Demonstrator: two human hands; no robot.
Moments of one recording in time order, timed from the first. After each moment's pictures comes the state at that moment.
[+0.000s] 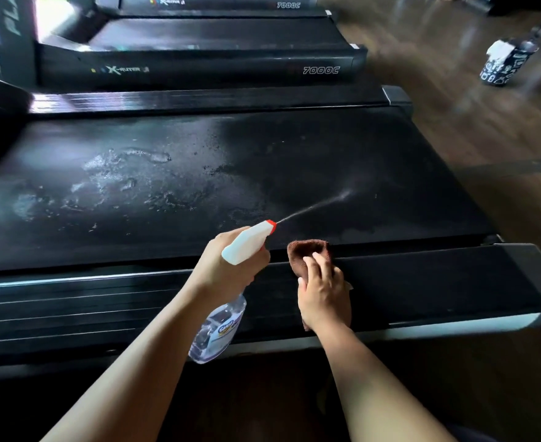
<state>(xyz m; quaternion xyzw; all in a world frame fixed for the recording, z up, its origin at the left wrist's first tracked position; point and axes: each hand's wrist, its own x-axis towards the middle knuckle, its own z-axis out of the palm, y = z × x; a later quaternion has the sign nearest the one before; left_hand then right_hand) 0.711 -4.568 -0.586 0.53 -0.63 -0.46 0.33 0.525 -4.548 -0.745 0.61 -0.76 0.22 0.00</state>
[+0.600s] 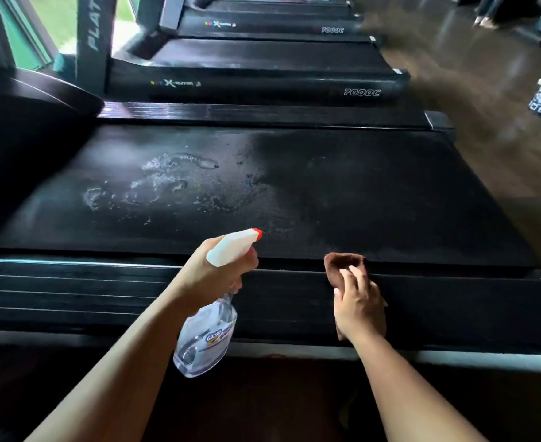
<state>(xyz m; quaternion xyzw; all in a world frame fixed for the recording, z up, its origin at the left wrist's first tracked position) 0.797 -4.546 -0.569 0.54 -0.59 -0.49 0.36 0.526 -4.546 -0.729 0.62 -0.77 0.15 -0.07</state>
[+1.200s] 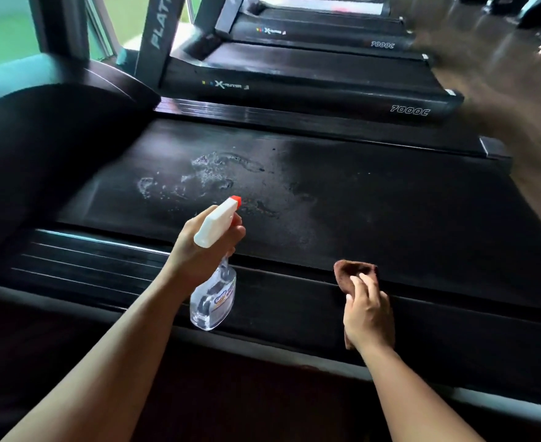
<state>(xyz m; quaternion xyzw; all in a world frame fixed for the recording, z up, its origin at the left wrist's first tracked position) 0.890 -4.556 -0.567 0.51 -0.51 -0.43 0.54 0.590 -4.560 -0.714 0.65 -0.73 0.17 -0.07</state>
